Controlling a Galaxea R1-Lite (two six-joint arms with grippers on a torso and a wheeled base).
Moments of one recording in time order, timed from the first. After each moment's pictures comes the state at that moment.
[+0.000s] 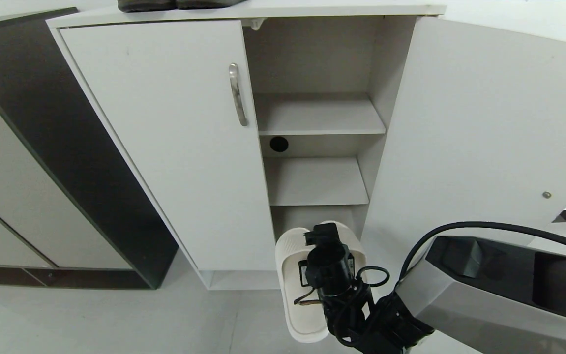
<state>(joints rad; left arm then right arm) -0.01 0.01 0.00 0.00 -0.06 0.03 0.88 2.36 -1.10 -1.00 -0.71 0.17</state>
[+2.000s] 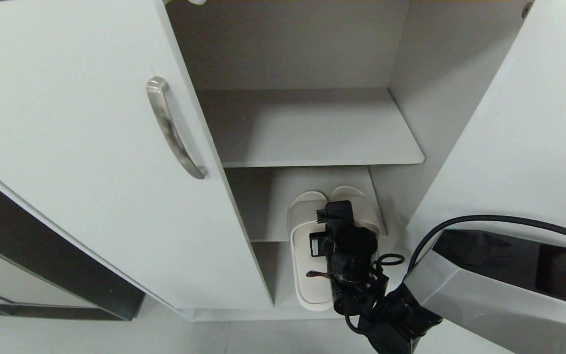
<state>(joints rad) 0.00 0.00 0.00 0.00 -0.05 0.03 0.84 2.35 -1.07 -1.36 -0.78 -0.08</state>
